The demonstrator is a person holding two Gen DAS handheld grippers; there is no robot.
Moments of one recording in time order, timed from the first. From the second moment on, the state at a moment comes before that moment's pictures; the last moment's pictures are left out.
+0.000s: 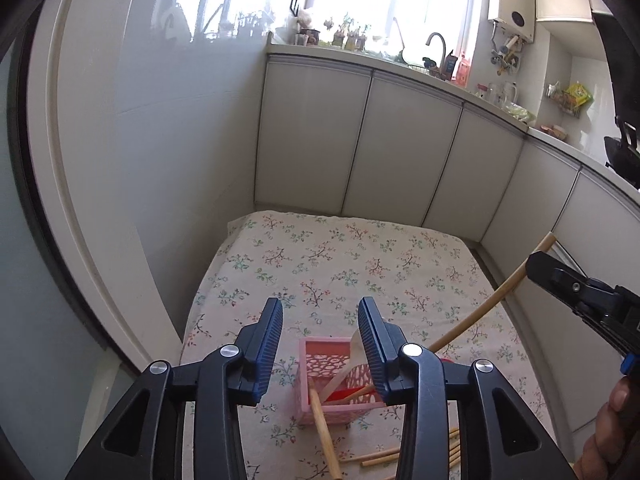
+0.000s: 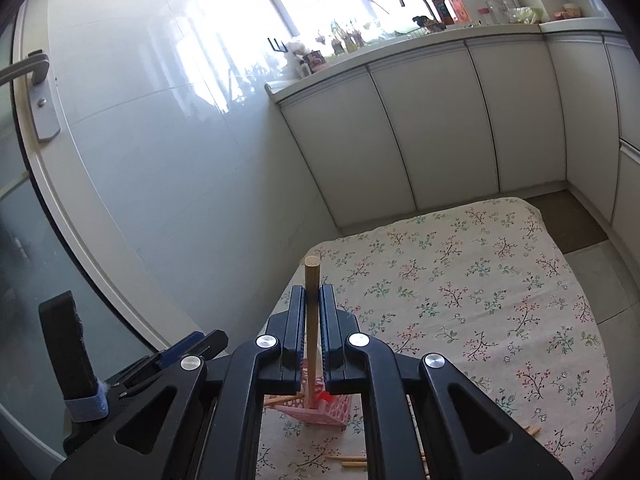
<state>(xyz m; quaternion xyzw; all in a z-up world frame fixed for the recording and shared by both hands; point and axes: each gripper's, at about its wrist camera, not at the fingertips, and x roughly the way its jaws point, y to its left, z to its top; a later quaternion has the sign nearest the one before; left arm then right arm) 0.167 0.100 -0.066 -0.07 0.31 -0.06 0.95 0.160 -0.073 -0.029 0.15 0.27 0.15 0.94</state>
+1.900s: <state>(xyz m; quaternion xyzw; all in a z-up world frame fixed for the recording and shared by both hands) 0.152 -0.092 -0.188 0.13 0.53 -0.21 0.81 0.092 -0.280 -0.132 0.26 0.54 -0.04 0.80</state>
